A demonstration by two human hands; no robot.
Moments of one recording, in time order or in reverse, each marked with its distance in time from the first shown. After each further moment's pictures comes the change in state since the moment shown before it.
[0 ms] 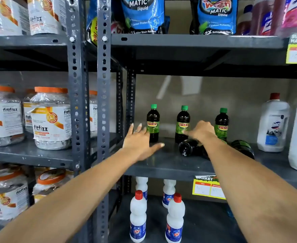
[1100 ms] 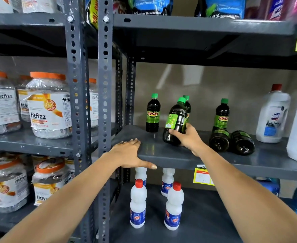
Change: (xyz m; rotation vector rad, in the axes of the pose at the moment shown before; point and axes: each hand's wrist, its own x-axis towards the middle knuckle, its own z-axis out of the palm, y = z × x) left_hand -0.046 -0.032 0.025 -0.106 -0.367 0.023; right_hand -0.034 0.012 0.069 0.790 -0.221 -0.105
